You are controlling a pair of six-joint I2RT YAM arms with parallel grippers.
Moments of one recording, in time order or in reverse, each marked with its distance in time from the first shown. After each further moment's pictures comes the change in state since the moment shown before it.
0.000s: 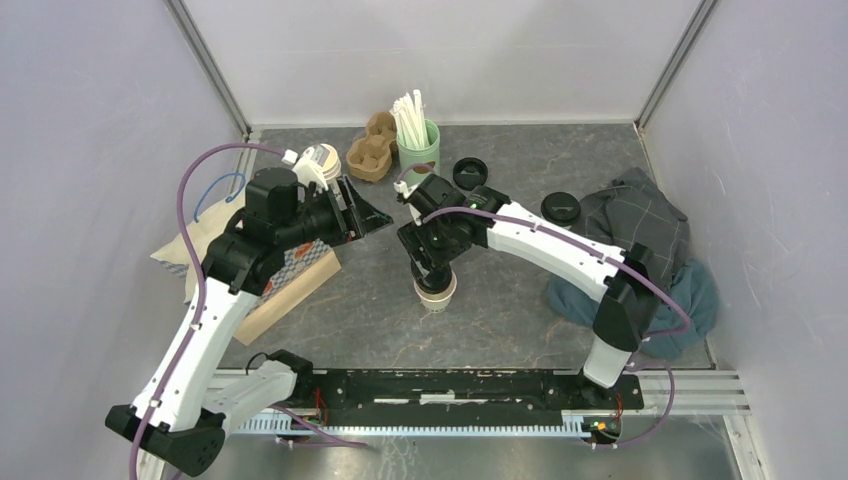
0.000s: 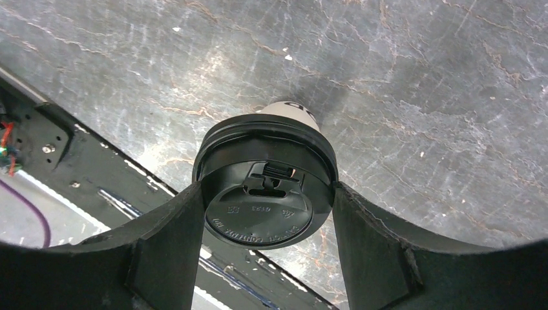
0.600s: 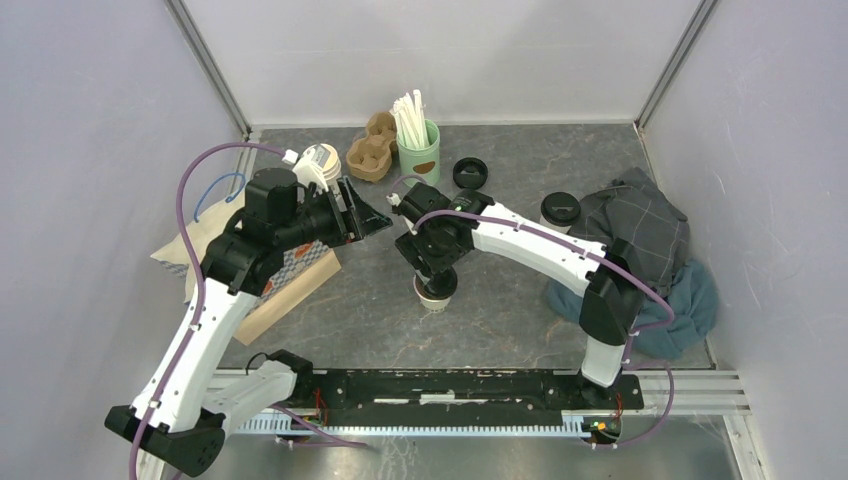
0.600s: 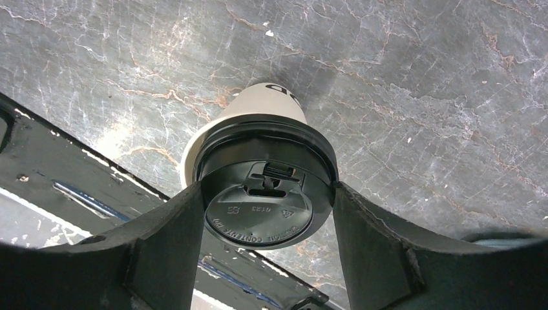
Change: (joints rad) left arm 0.000 -0.004 0.005 -0.018 -0.001 0.032; right arm 0.032 0.081 0.048 -0.092 0.070 -0.040
